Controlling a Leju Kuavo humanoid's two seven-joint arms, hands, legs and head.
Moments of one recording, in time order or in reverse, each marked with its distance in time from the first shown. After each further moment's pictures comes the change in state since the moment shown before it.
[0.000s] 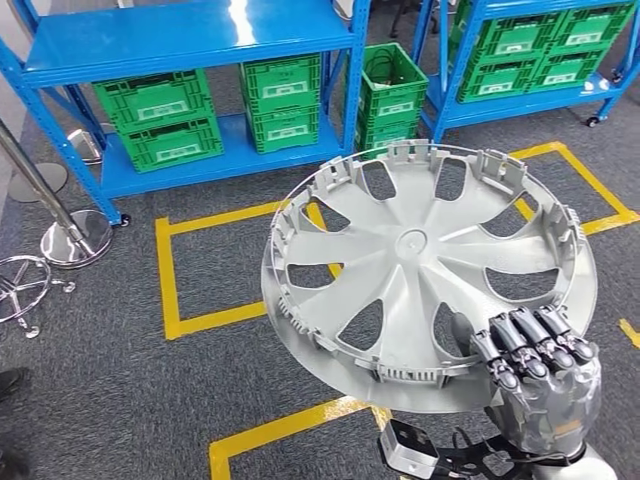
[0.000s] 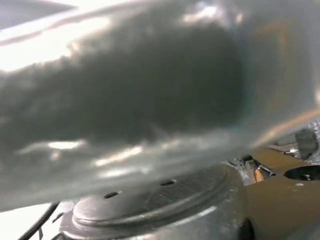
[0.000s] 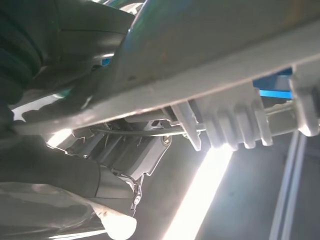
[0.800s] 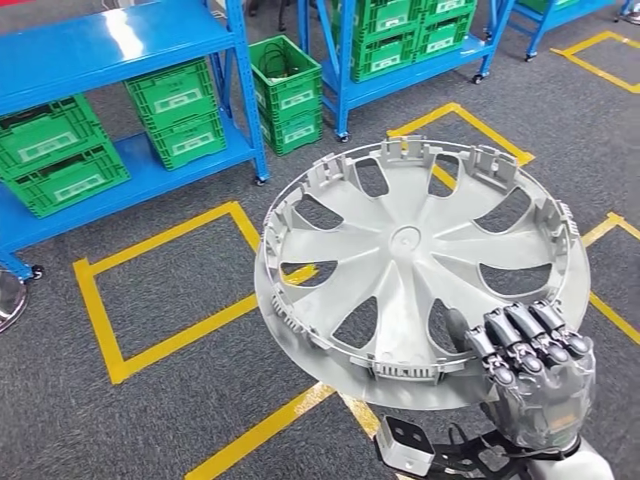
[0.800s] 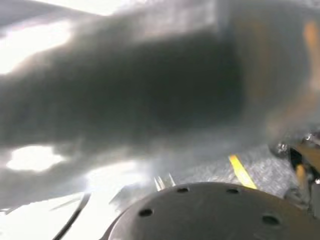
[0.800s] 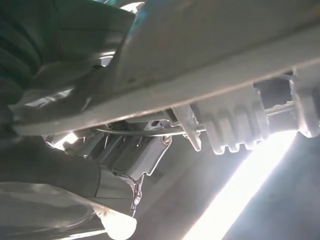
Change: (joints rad) left arm 0.005 0.027 0.016 0.003 0.083 -0.045 0.188; right arm -0.012 0.000 0.012 0.001 0.000 0.000 0.011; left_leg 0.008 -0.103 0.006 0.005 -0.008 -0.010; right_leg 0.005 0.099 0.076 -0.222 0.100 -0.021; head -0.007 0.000
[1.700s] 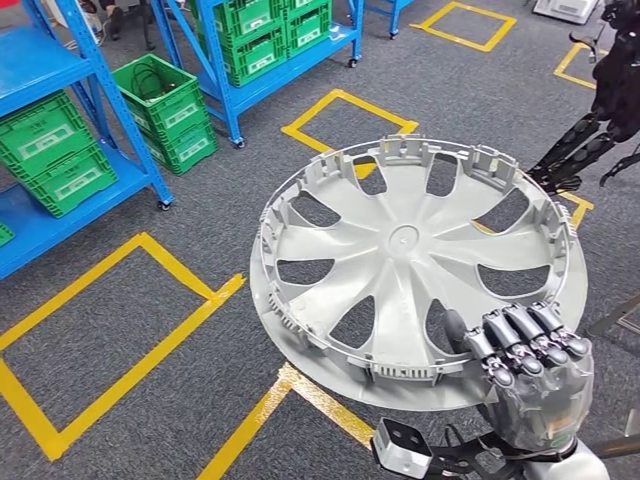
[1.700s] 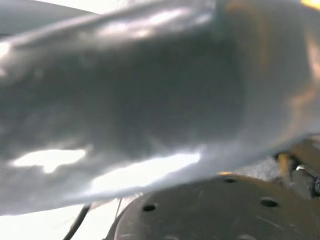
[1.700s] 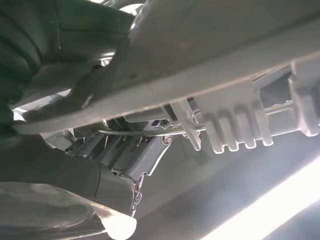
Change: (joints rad) left arm 0.024 0.026 0.014 0.004 -0.042 -0.022 -0.083; right arm -0.003 -0.009 0.034 0.010 0.001 0.000 0.028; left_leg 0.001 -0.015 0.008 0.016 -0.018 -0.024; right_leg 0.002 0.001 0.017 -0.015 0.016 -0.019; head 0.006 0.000
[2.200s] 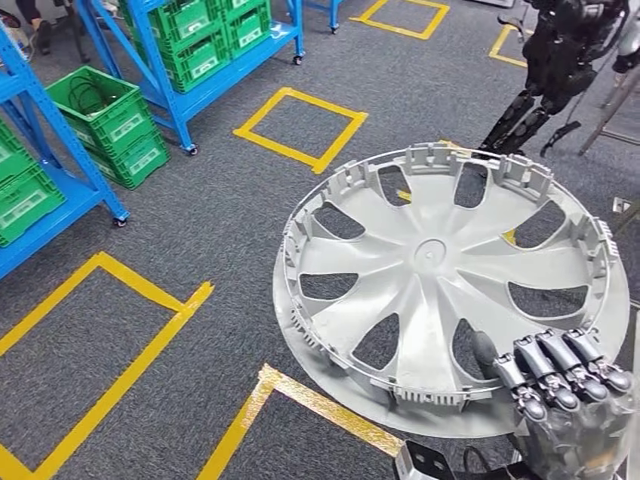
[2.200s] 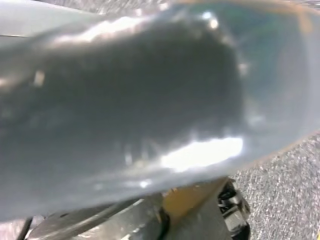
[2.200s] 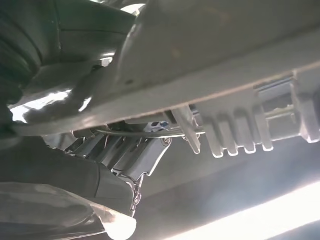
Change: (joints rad) left arm -0.023 -0.019 -0.066 -0.006 -0.082 0.084 -0.513; right arm 0.093 0.013 -0.081 -0.095 -0.001 0.000 -0.060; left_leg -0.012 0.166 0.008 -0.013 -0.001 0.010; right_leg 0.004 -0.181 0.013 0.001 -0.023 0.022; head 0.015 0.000
